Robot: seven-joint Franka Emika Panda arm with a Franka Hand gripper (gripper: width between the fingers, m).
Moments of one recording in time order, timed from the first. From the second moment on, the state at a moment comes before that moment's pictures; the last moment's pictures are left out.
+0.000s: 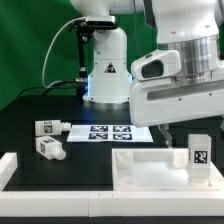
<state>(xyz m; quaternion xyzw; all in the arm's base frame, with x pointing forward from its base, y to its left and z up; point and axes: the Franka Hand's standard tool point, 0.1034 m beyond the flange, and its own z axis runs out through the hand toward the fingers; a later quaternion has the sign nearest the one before) 0.616 0.110 0.087 -1.00 0.02 -0.01 0.09</state>
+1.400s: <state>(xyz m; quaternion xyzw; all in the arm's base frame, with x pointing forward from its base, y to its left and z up) 0.625 0.116 0.087 -0.78 0.61 0.04 0.12</state>
